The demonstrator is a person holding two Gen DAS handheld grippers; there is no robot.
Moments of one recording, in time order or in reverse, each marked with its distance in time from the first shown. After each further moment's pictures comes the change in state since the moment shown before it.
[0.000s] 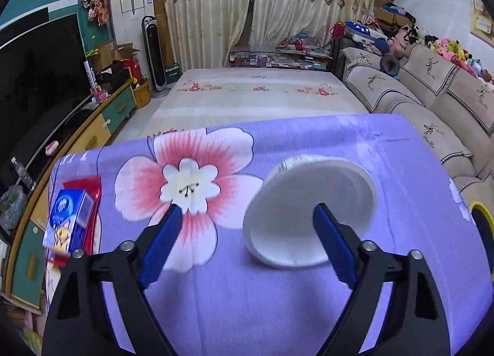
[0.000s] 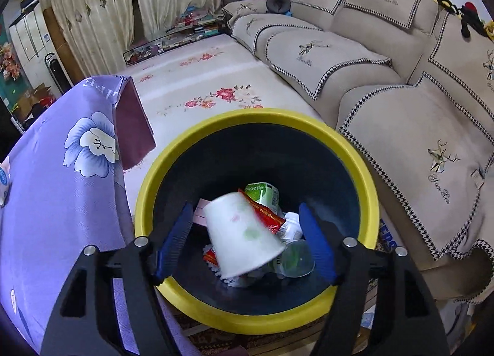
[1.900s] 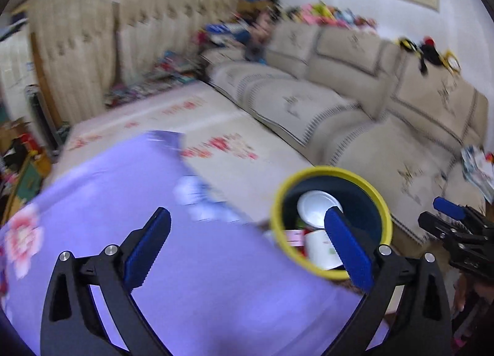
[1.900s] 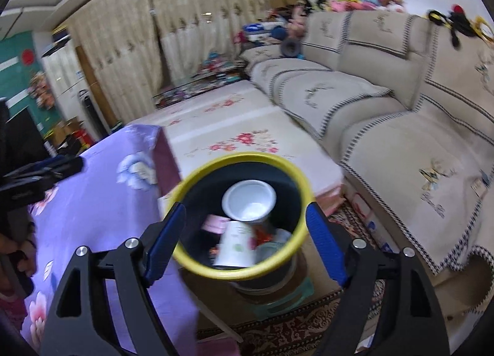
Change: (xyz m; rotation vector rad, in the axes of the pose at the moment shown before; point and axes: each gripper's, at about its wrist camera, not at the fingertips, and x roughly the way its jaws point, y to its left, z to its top) left arm -0.152 -0.317 -0.038 0.341 -0.105 -0.380; right arm -0.122 -0.057 -0.028 0.000 -0.217 0.168
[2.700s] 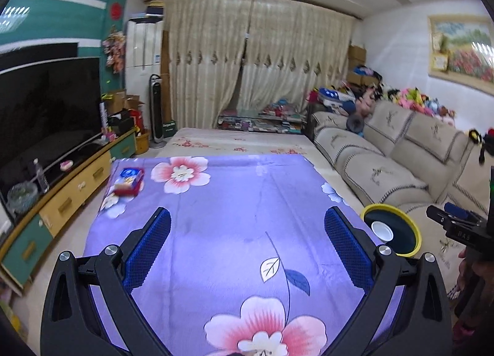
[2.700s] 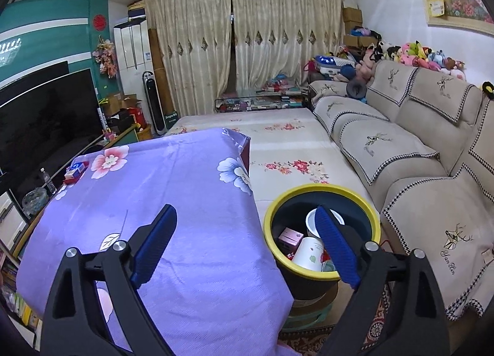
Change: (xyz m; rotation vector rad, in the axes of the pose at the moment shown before) left arm -0.291 0.115 -0.165 -0.348 -0.250 0.373; right arm -0.084 0.120 -0.015 -0.266 -0.098 0.176
